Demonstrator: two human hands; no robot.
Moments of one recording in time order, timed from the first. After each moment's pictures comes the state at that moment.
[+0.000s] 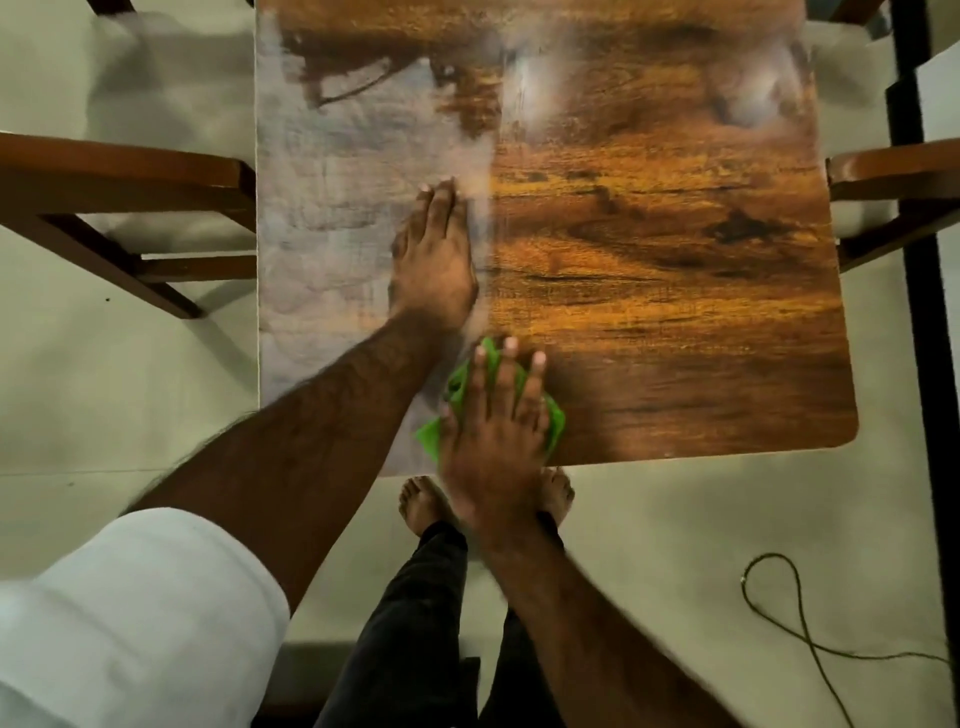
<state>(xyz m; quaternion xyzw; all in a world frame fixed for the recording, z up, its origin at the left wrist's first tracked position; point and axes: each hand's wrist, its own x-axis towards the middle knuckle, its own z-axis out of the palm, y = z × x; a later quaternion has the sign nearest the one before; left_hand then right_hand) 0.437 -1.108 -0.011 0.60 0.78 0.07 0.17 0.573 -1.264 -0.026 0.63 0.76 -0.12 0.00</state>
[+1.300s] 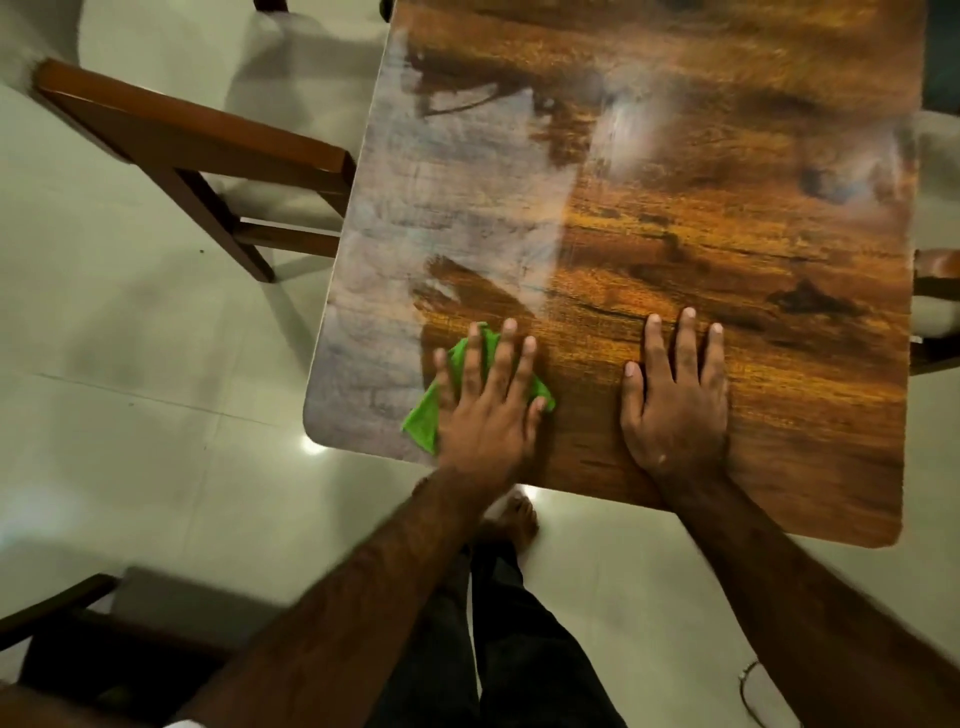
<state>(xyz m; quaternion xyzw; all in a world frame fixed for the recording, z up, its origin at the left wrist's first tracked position) 0.515 -1.252 -0.030 0.57 0.81 0.02 0.12 0.706 -1.122 -0.027 0.57 0.82 -0.09 -0.01</state>
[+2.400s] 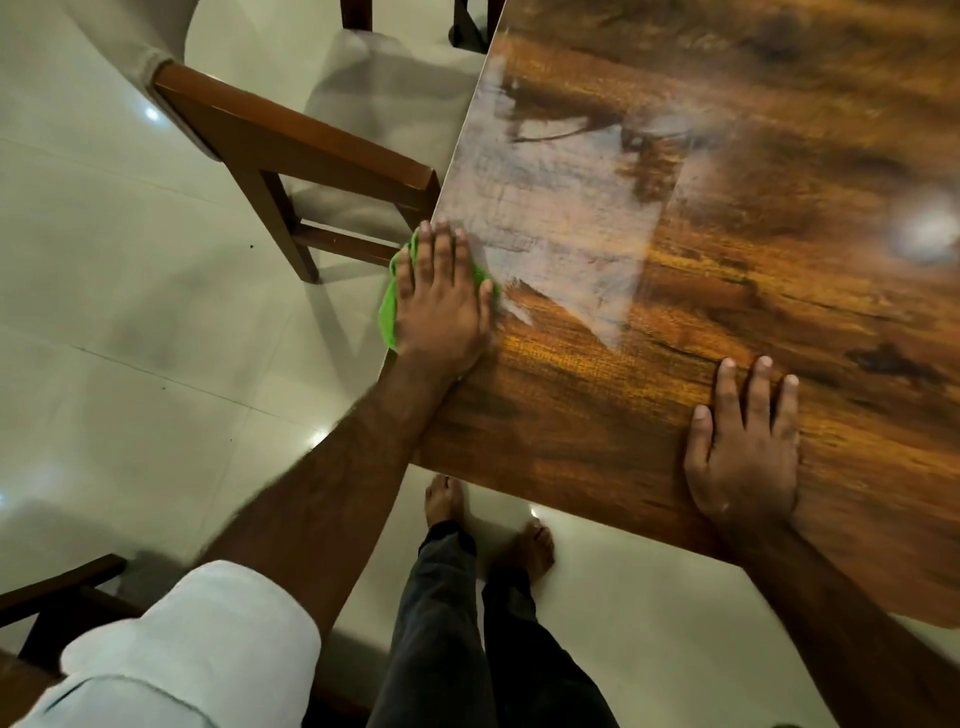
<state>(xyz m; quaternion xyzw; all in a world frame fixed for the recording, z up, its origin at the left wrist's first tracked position) 0.333 -1.197 -0.027 0.46 0.88 0.04 0.12 0.704 -1.125 -0.033 0.57 0.81 -0.08 -0.02</state>
